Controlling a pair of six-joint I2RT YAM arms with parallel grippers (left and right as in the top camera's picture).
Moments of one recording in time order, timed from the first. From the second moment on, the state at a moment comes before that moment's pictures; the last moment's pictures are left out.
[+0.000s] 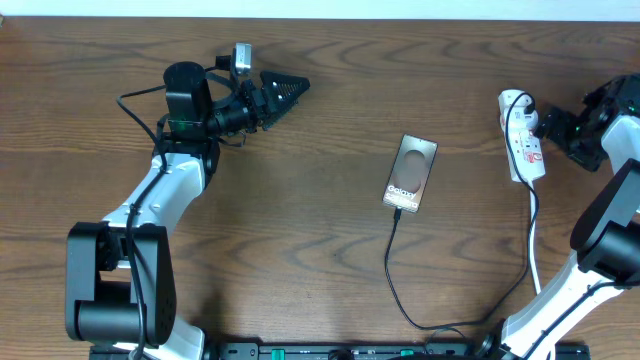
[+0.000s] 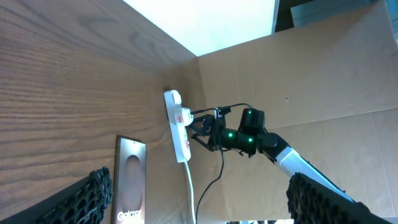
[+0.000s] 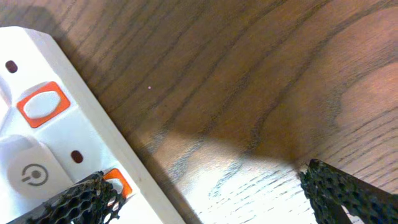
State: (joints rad) left arm -0.07 1.72 1.01 0.44 1.03 -1.01; right arm -0.48 2.14 1.54 -0.61 -0.14 0.14
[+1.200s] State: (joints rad) left arm -0.07 1.72 1.01 0.44 1.03 -1.01; right arm -0.43 2.11 1.52 -0.72 -0.14 0.15
